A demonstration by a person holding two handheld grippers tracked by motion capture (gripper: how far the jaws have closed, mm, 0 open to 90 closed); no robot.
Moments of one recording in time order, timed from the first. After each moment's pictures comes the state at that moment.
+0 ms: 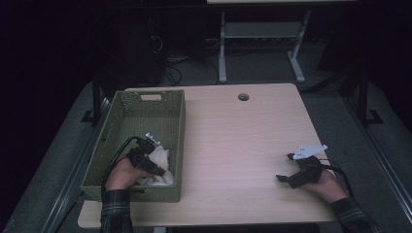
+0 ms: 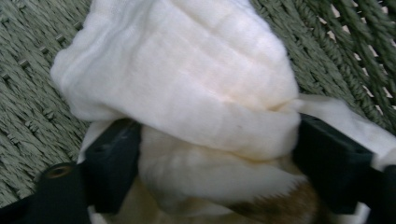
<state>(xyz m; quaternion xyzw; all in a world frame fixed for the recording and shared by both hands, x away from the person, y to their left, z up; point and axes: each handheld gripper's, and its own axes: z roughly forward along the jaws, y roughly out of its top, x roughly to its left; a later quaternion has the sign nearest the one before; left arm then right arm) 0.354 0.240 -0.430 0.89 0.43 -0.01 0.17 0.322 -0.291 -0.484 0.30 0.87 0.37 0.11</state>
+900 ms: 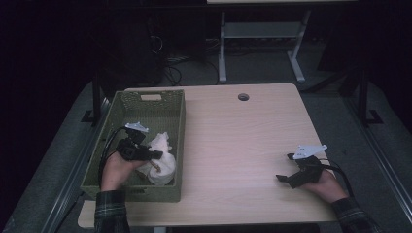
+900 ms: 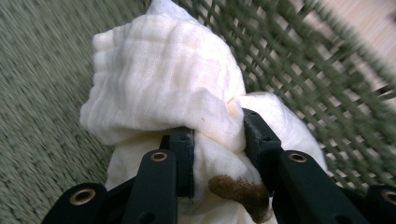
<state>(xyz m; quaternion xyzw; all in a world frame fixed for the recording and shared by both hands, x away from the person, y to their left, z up) 0.346 0.256 -0.378 0.85 0.41 0.03 0.33 0.322 -0.291 -0.484 0.31 0.87 0.37 0.11</state>
